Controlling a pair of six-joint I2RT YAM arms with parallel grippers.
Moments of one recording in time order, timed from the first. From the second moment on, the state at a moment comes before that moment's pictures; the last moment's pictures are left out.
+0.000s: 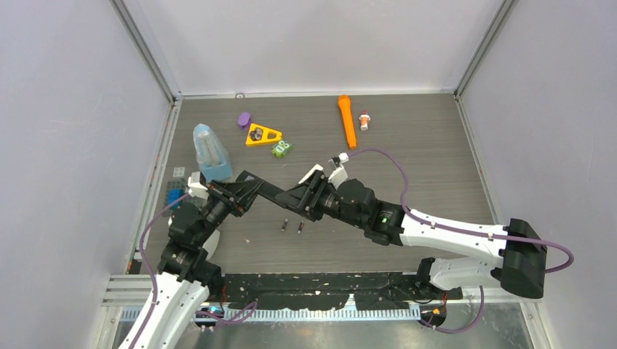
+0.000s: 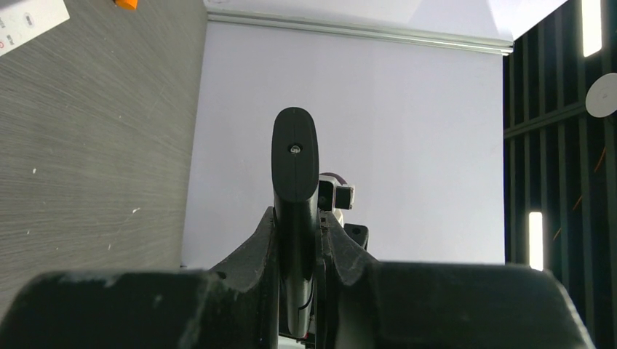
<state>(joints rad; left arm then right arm) -0.32 0.35 0.36 -0.01 0.26 -1.67 1.12 1.20 0.80 0.21 0.10 1.37</state>
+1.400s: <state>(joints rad) -0.28 0.39 0.36 0.12 0.21 -1.59 1.12 1.32 0.81 0.46 0.16 1.43</state>
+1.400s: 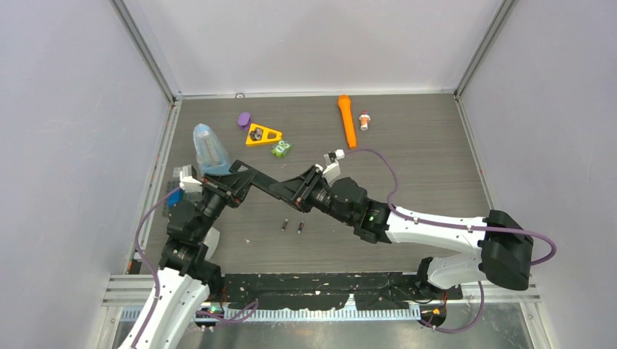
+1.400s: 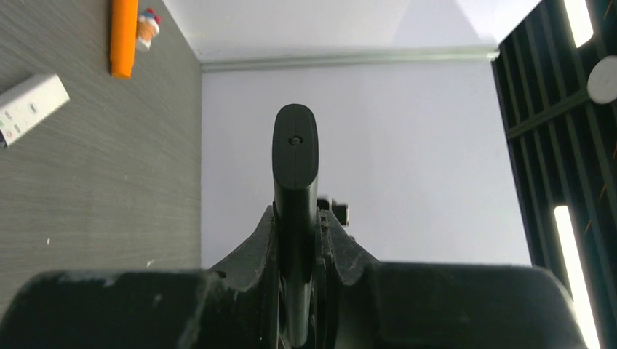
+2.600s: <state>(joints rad) -0.31 0.49 0.64 0.04 1.06 -0.91 1.20 1.06 0.96 -0.09 -0.17 0.57</state>
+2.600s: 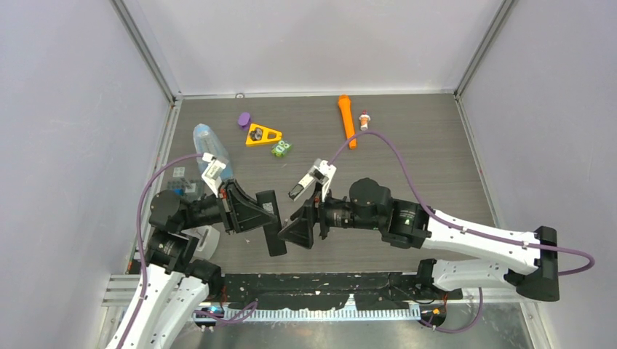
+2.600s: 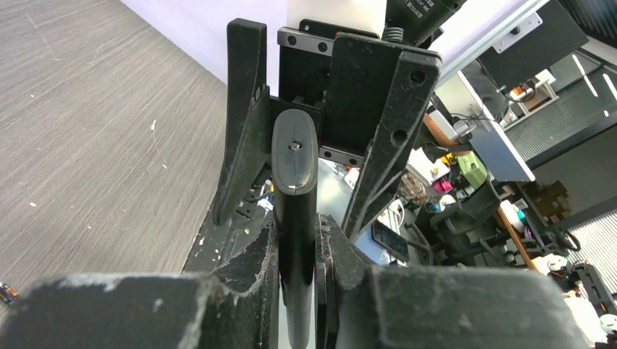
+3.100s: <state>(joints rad) -0.31 0.45 0.60 0.16 1.09 -0.98 1.25 1.15 0.98 0.10 -0.20 0.62</state>
